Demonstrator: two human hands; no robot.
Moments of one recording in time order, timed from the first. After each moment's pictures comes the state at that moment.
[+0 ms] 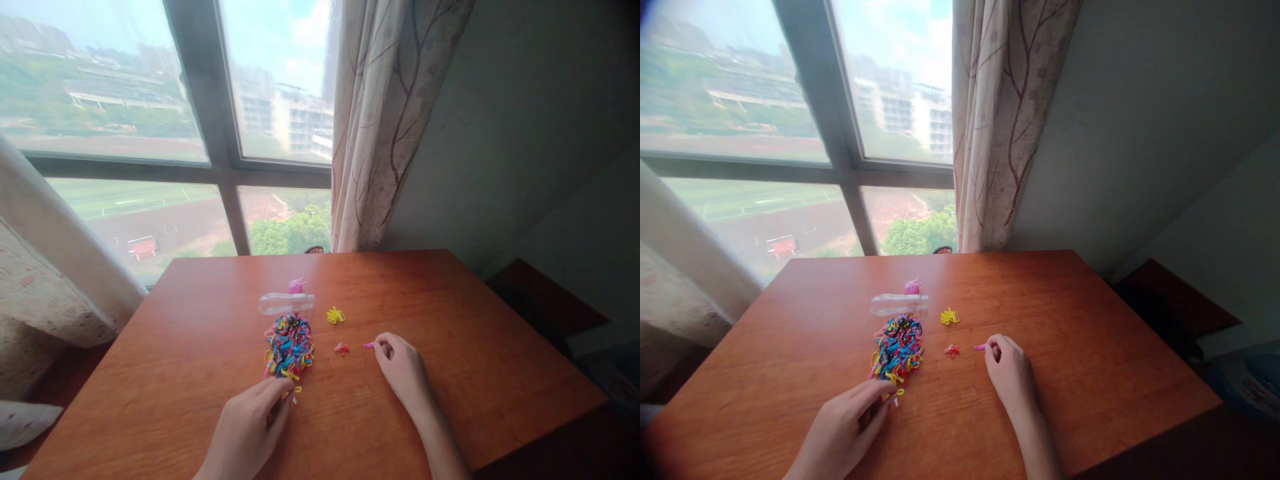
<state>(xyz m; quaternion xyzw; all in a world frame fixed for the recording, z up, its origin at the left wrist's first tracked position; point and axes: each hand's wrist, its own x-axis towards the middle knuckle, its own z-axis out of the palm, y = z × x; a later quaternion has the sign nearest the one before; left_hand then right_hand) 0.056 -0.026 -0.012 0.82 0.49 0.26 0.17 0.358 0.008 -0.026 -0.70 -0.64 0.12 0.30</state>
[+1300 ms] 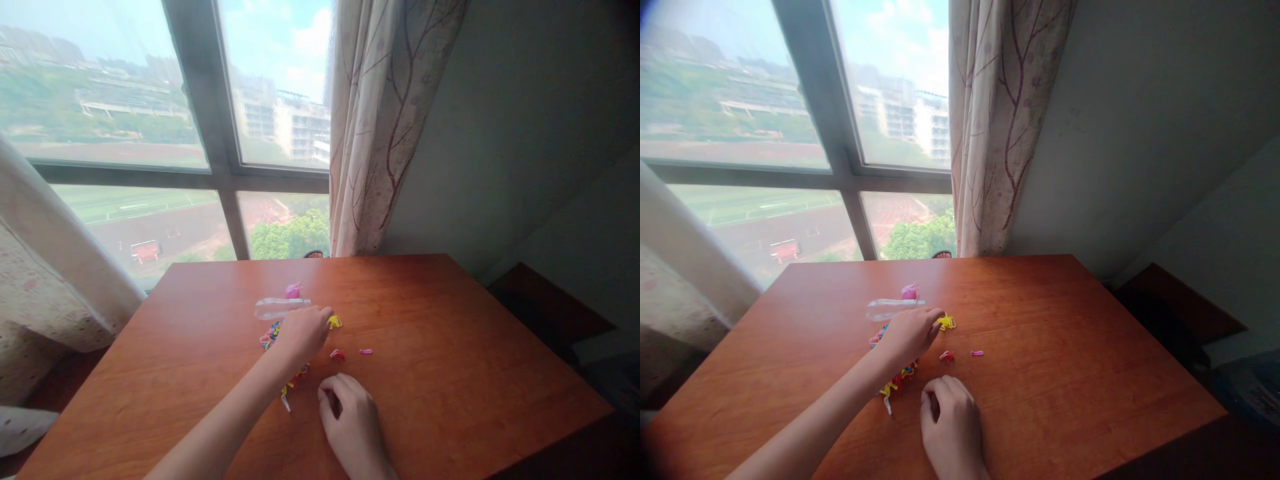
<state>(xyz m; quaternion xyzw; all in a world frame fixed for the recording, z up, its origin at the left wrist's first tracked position) 0.145 0.088 0.049 0.87 0.49 0.06 0.08 0.261 -0.037 -0.028 -0.61 -0.69 0.19 0.34</state>
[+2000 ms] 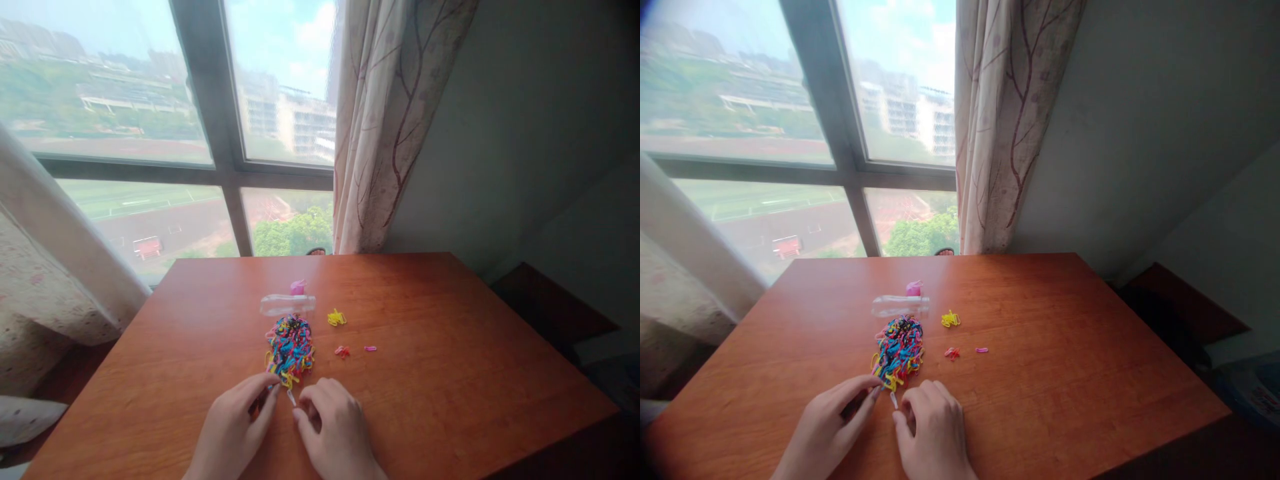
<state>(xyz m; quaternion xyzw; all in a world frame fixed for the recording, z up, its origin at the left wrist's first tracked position) 0.045 -0.022 -0.006 0.75 0.53 0.33 0.19 0.231 -0.046 -0.007 -0.58 -0.74 0.18 0.29</state>
